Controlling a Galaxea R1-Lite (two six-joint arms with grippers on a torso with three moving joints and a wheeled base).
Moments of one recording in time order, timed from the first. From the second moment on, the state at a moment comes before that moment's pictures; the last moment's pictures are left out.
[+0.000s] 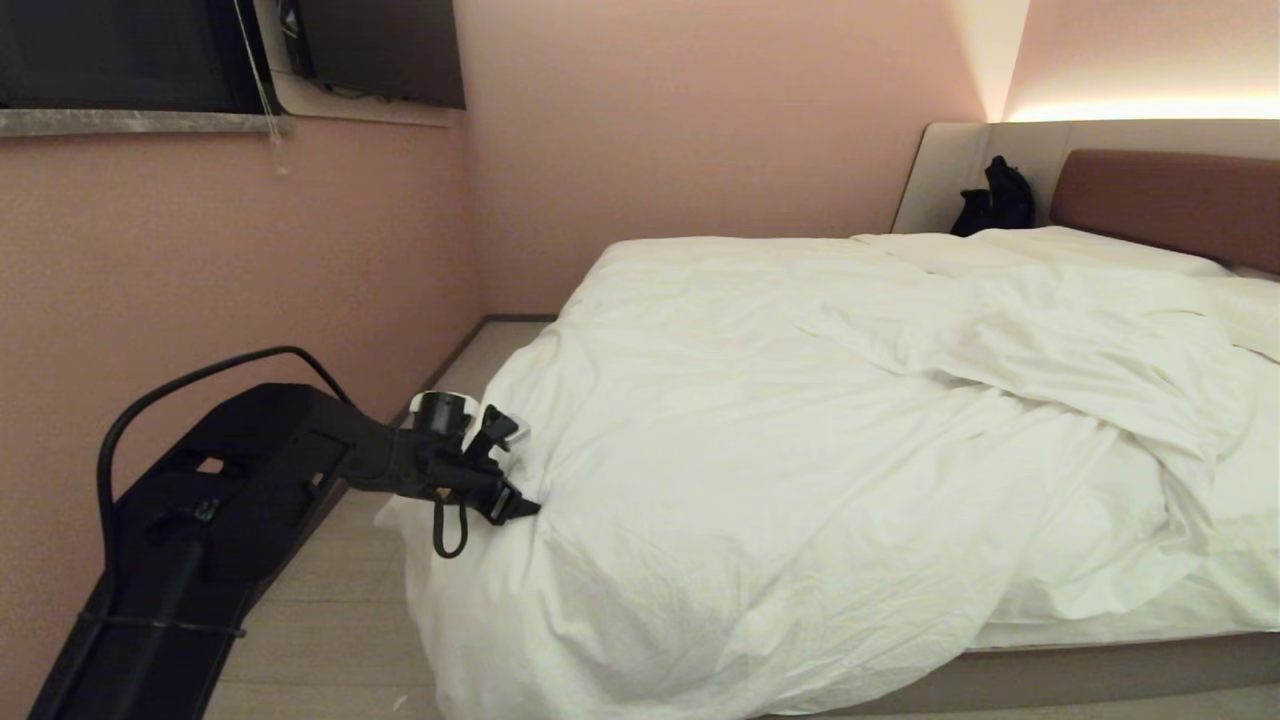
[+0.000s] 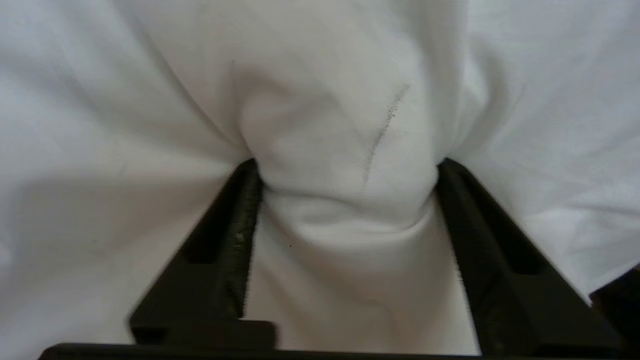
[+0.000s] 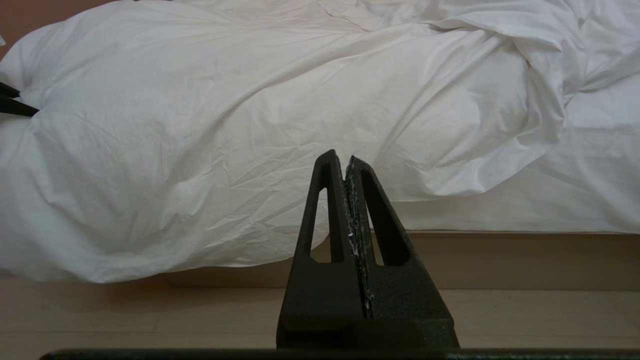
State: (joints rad) left arm -0.13 2.64 -1.72 -0.05 -0.37 0.52; right arm 0.01 0.00 0.00 0.00 0.00 -0.01
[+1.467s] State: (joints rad) left arm -0.09 2.47 -1.46 -0.06 -0.37 0.54; right arm 0.01 0.00 0.00 0.00 0.00 -0.01
